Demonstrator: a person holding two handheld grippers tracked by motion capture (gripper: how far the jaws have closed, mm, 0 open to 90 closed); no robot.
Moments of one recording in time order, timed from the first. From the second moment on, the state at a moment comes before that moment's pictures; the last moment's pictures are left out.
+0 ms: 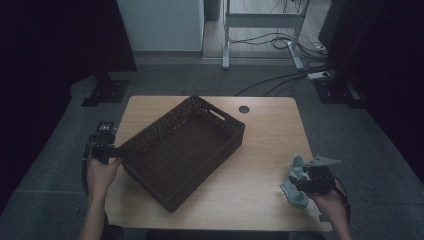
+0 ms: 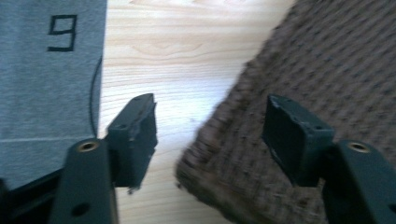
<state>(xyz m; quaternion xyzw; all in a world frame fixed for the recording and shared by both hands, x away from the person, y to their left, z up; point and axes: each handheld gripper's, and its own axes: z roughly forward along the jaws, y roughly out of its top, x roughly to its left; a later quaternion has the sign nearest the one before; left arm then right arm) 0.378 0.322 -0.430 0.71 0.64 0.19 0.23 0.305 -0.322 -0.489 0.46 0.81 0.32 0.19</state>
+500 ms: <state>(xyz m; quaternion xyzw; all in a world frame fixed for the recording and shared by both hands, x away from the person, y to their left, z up) 0.347 0.311 -0.437 0.71 0.65 0.16 0.22 0.323 -0.323 -0.532 0.47 0.82 0.30 0.13</state>
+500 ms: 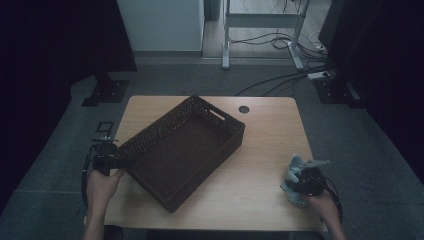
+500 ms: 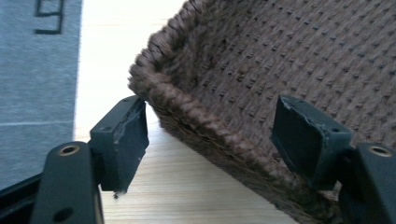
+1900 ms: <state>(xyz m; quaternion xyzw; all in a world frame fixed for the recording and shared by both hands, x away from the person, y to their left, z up) 0.348 0.297 -0.441 0.74 0.61 0.18 0.22 0.337 -0.289 -0.467 0.43 0.80 0.38 0.16</state>
